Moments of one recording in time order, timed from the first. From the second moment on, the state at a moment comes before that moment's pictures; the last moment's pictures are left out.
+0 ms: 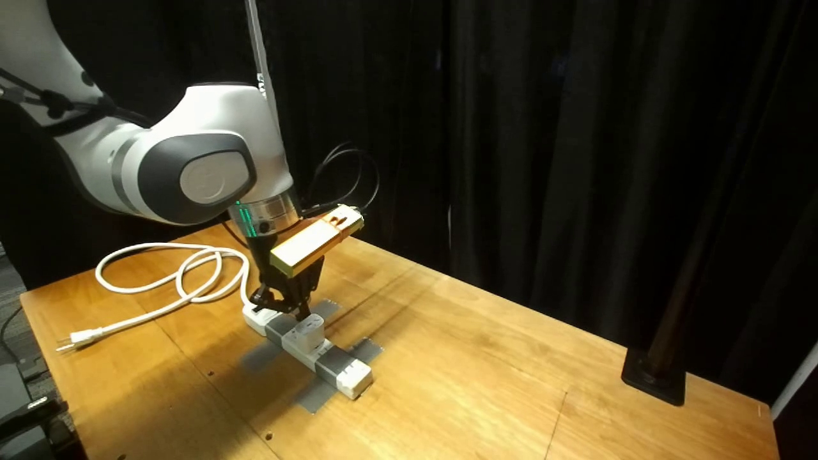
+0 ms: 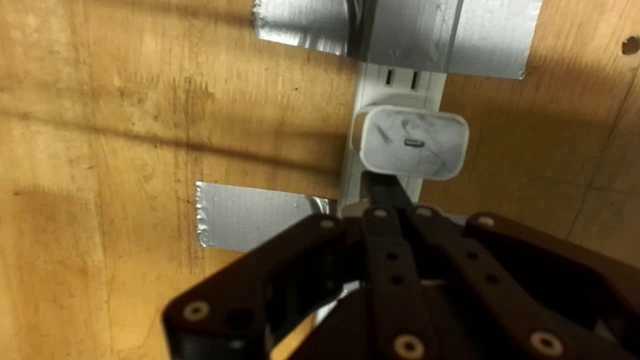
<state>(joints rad) -0.09 0.29 0.03 -2.46 -0.26 2.85 -1.55</state>
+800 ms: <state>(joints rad) -0.08 0.25 0.02 -2.39 -0.34 2.72 -1.51</state>
